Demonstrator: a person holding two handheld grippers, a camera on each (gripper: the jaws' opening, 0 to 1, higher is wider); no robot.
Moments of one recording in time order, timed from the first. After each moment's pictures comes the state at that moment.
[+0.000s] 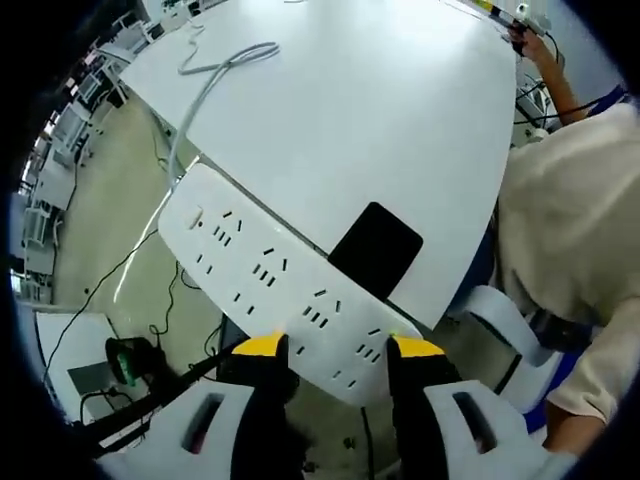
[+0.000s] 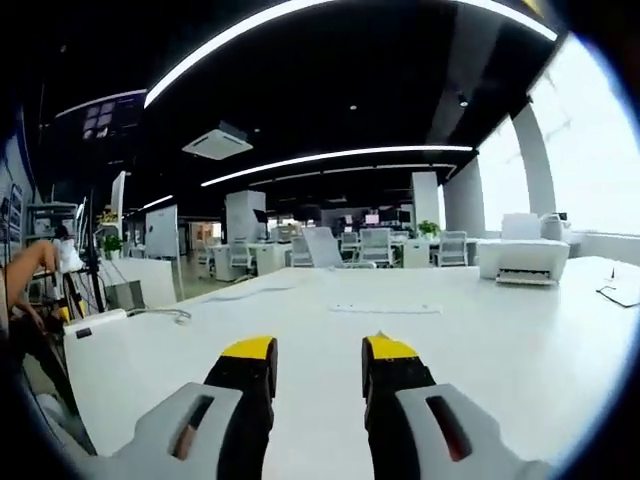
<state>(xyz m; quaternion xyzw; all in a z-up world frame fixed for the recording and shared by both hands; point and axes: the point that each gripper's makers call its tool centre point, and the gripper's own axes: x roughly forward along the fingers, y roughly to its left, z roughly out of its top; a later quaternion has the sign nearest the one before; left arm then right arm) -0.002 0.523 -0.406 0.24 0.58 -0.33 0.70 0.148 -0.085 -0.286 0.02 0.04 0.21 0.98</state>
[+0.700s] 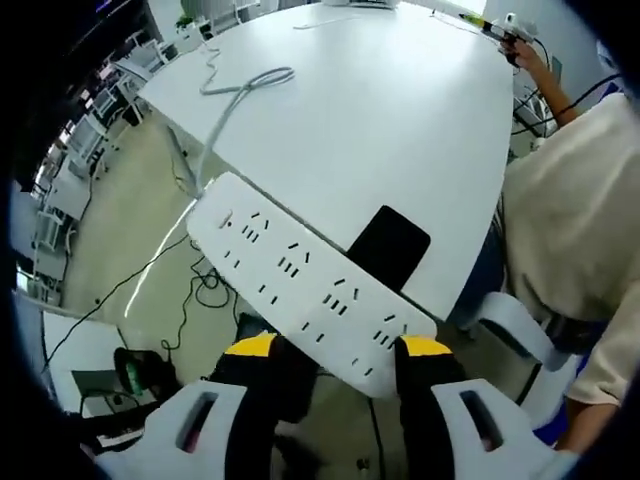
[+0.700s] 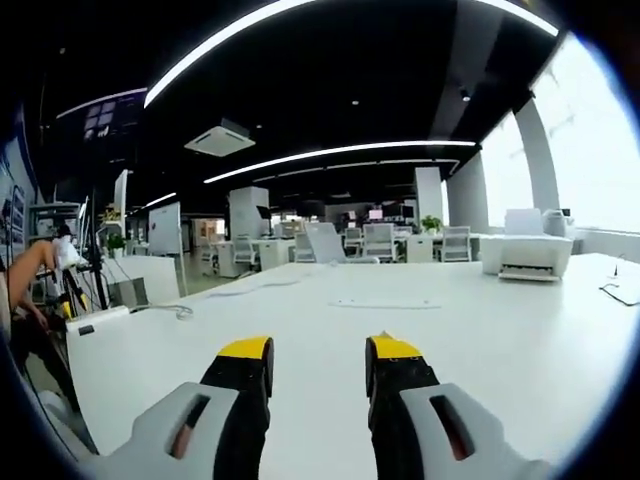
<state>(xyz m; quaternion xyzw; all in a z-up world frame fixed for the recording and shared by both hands) 0.004 0.538 -0.387 0.26 0.52 -0.32 0.75 0.153 -0.088 -0.288 0.02 0.05 0.22 0.97</state>
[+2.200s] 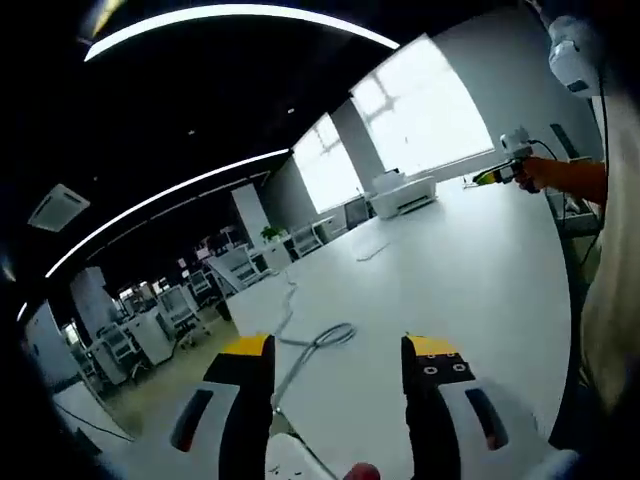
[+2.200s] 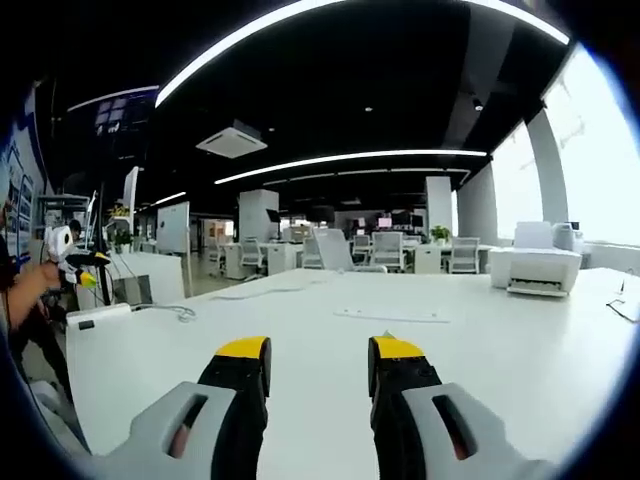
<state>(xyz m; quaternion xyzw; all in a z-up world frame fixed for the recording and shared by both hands) 0.097 0.409 -0.274 0.20 0.01 -0.27 0.94 0.160 -0.079 -0.279 0.00 0.02 0.24 0.97</state>
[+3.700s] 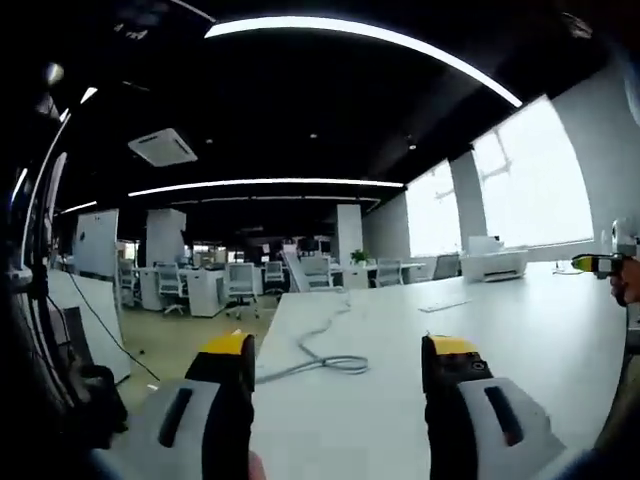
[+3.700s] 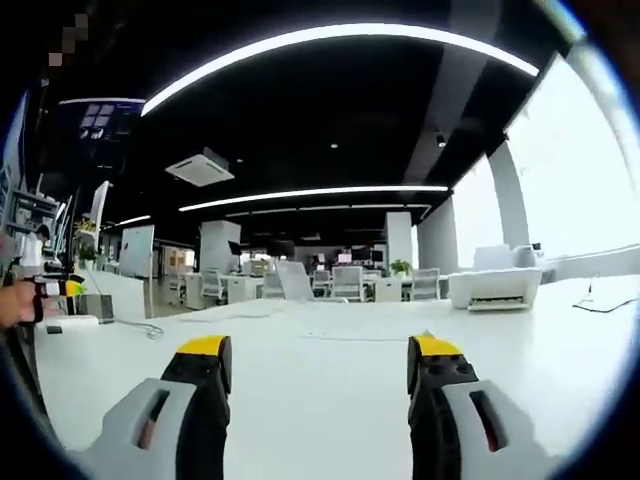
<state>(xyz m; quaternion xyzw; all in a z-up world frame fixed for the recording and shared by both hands) 0.114 0.391 -0.291 0.01 -0.05 -0.06 1.00 0.143 -0.097 -0.285 0.01 -0.06 0.15 0.99</state>
